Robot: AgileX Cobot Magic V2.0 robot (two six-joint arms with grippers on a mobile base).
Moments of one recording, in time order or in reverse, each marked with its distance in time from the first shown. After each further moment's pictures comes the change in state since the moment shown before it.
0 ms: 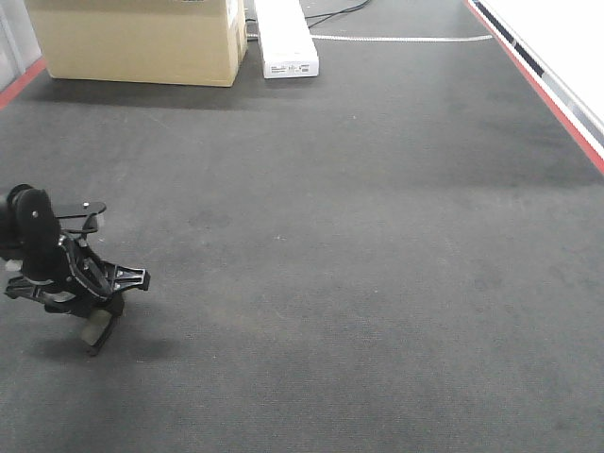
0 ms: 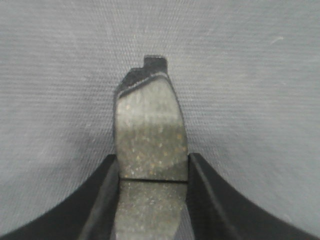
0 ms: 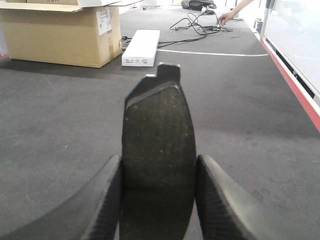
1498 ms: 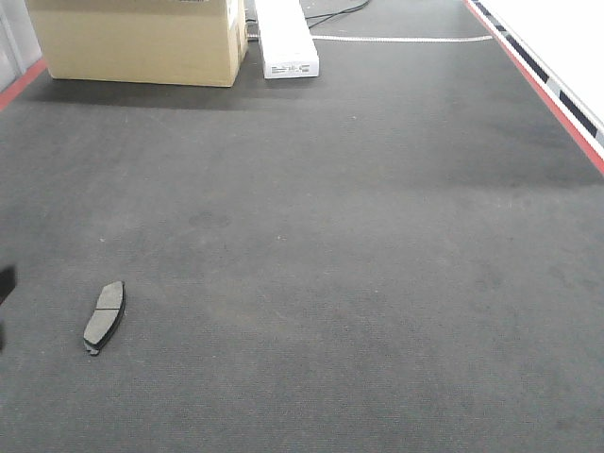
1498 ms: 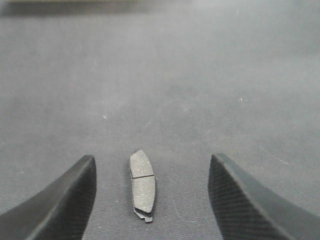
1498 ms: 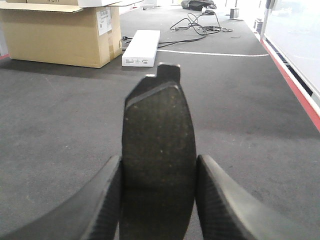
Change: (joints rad) left arm -0.030 -1.197 0.663 0.004 -0.383 0.148; right arm 0.000 0.000 0.000 0.000 0.000 0.000
